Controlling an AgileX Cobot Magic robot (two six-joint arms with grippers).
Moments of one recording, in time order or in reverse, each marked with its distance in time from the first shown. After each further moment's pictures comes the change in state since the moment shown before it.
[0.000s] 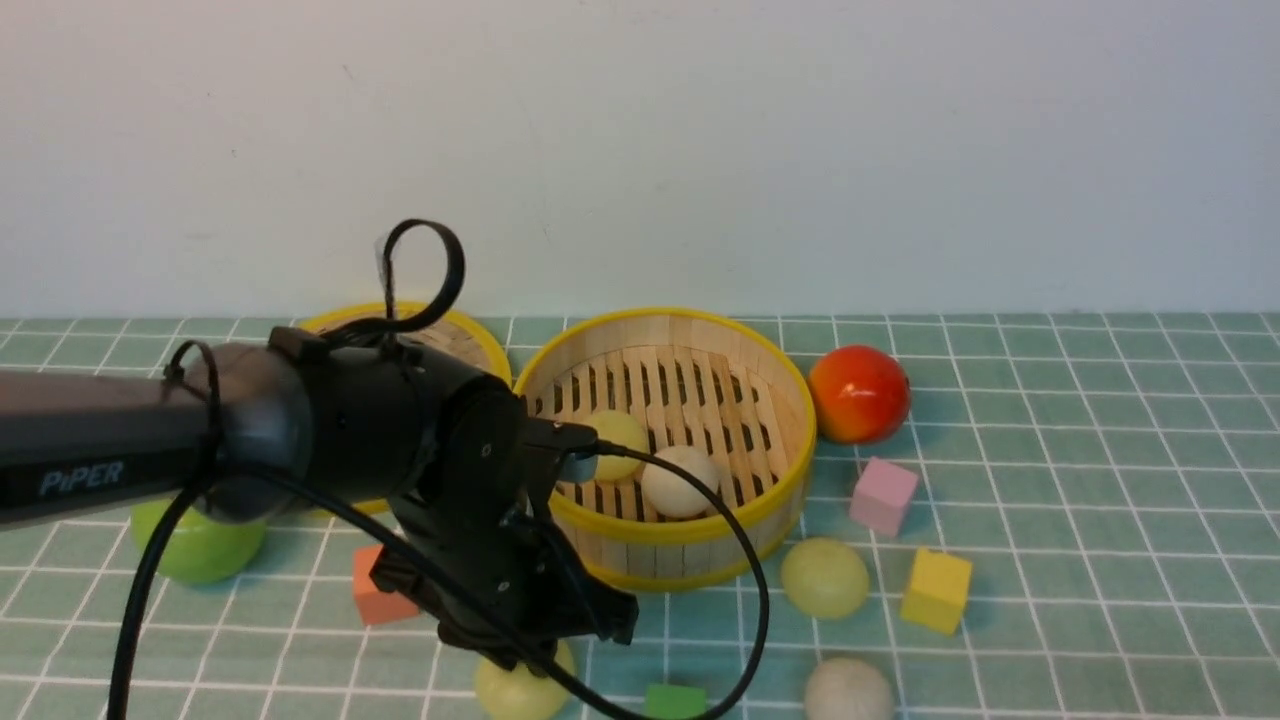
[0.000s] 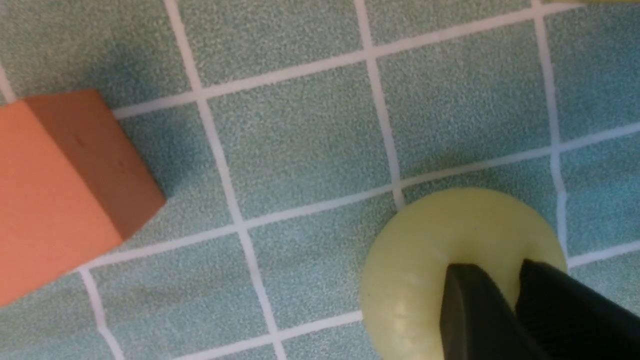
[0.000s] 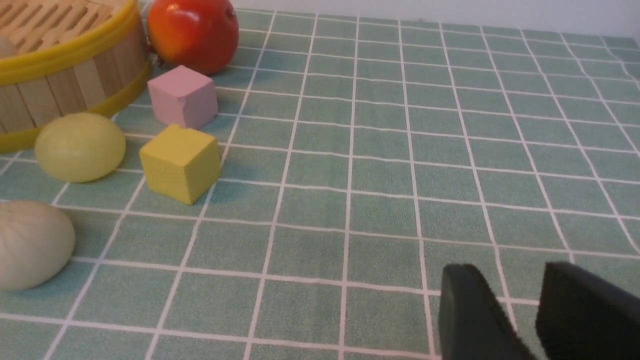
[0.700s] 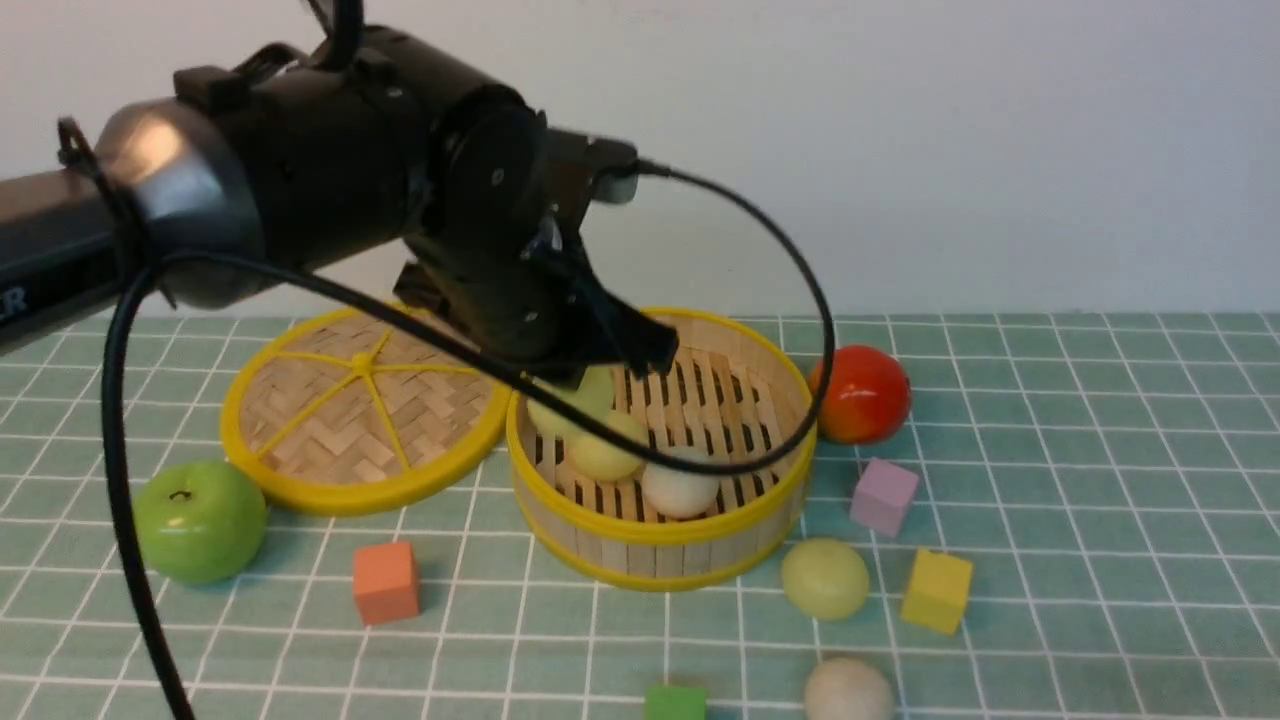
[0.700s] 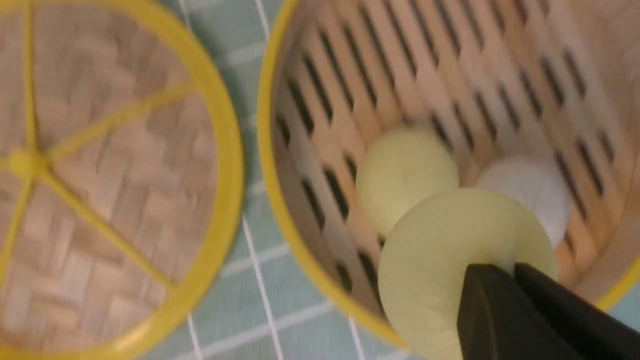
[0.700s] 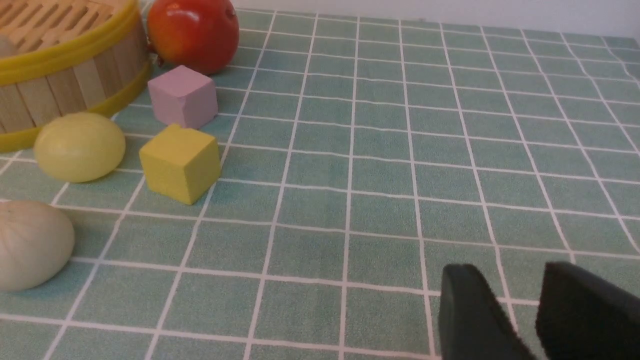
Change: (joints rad) right arm 0.000 0.000 0.000 0.000 0.000 0.000; left arm 0.000 -0.026 -0.471 0.216 0.127 0.000
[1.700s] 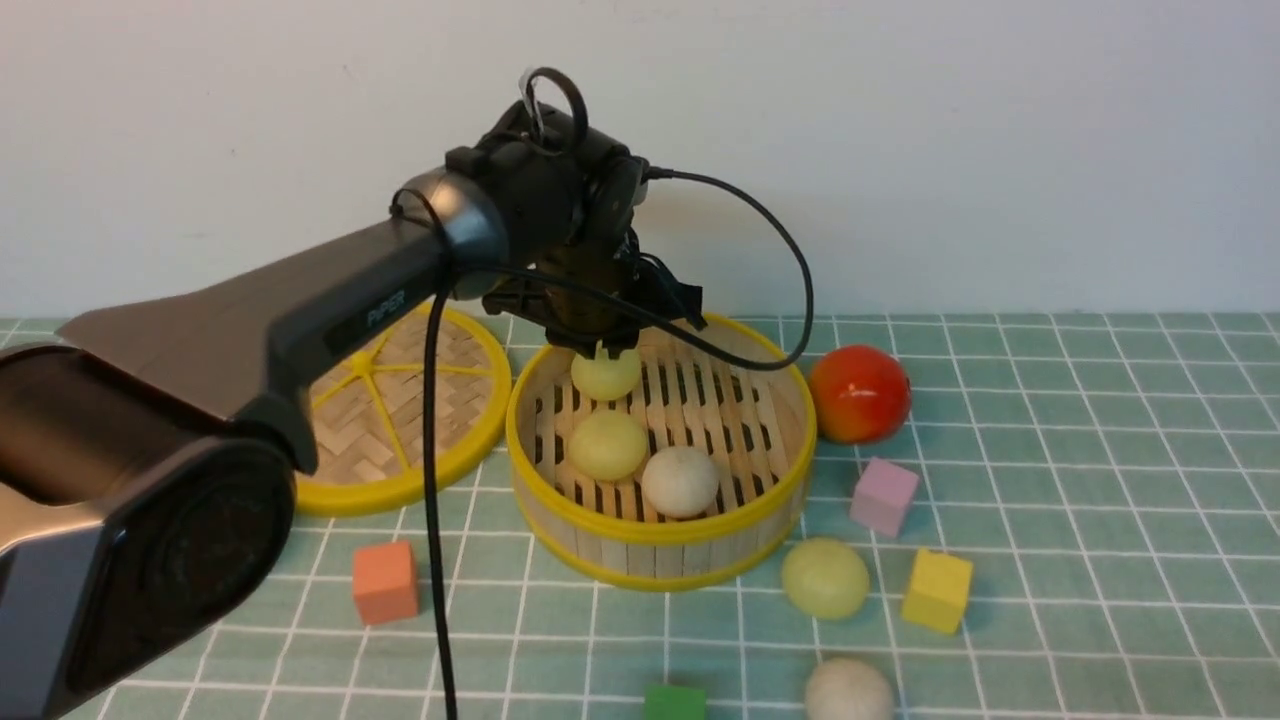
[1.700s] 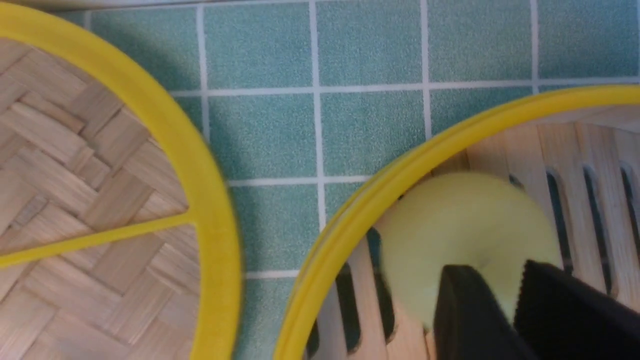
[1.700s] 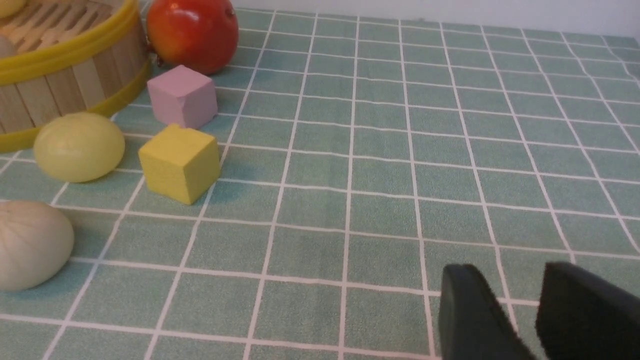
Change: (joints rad) right arm 0.000 0.000 0.000 0.000 0.000 0.000; left arm 0.087 0.501 -0.513 0.026 0.094 -0.209
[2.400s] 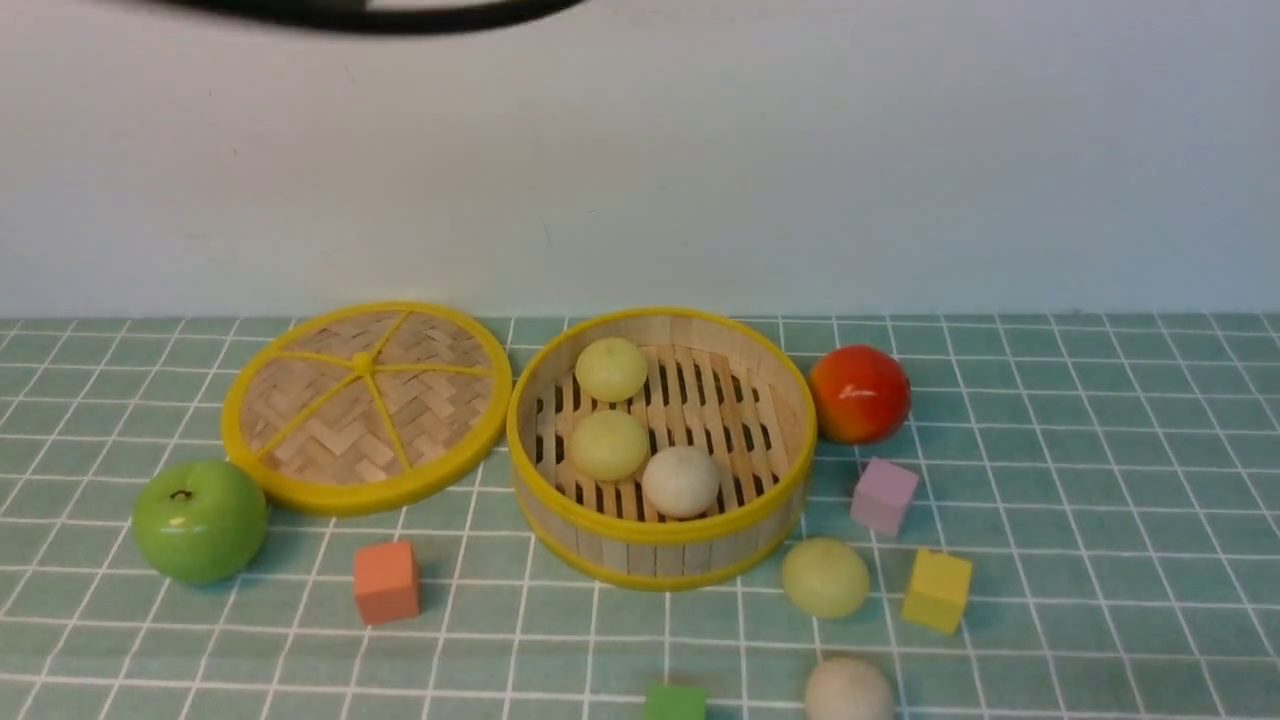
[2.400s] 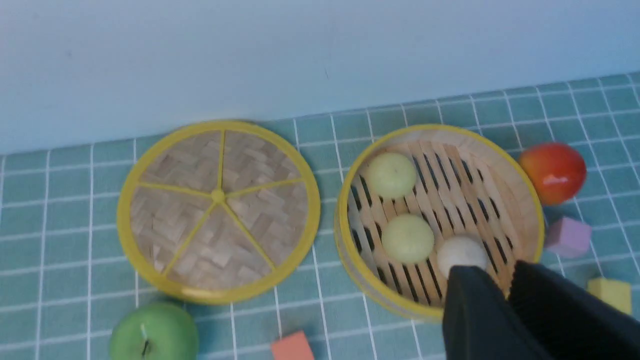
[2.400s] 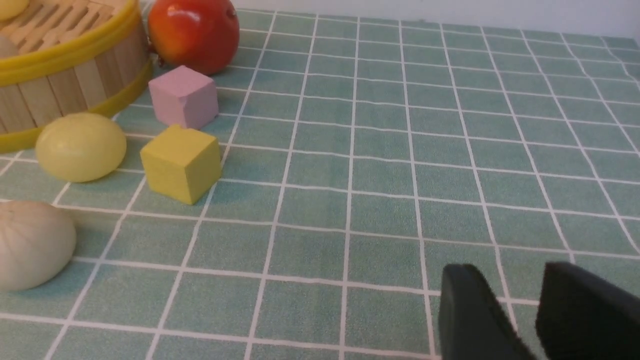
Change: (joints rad) right arm 0.000 0.000 0.000 0.000 0.000 0.000; left arm 0.000 -0.934 0.278 -0.051 0.337 0.187
